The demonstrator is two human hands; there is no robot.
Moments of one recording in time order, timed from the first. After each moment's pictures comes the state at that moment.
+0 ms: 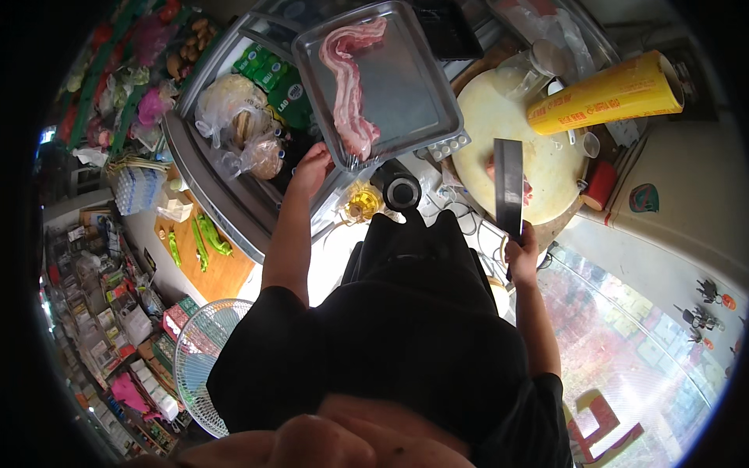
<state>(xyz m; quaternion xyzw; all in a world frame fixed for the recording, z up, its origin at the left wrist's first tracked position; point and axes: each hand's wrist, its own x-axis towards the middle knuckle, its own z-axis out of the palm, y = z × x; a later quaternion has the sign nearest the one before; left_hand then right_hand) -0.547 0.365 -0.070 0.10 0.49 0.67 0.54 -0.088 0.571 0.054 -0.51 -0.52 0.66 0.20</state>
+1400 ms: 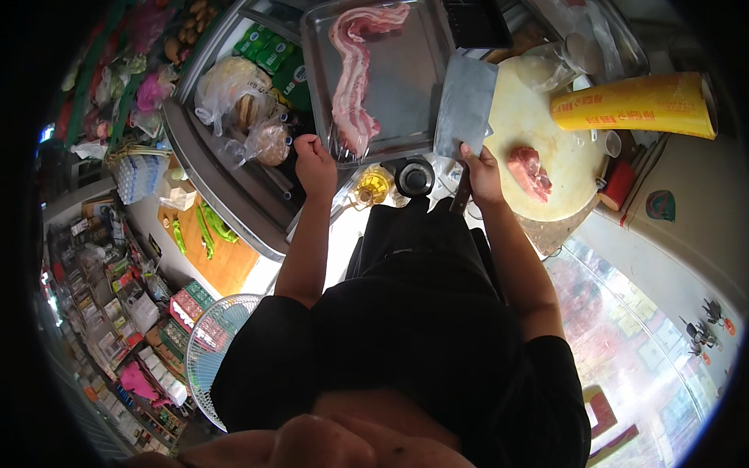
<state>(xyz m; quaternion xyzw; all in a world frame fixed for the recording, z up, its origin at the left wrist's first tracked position) -0.507 0.382 -0.012 0.24 0.90 0.37 -0.06 -0.273 0.595 -0.018 -0.38 -0.39 0.81 0.20</state>
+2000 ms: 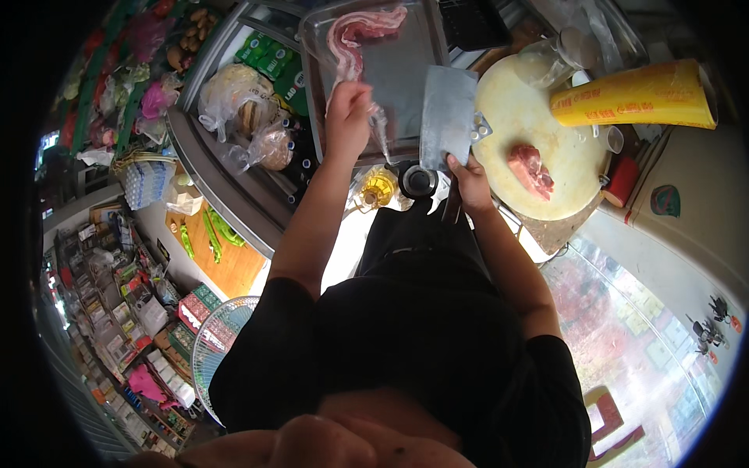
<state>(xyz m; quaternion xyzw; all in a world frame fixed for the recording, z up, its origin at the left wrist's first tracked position) -0.508 0.490 0.040 0.30 0.67 0.65 0.18 -0.270 0.572 -0.022 -0.36 -0.36 0.84 0.19</state>
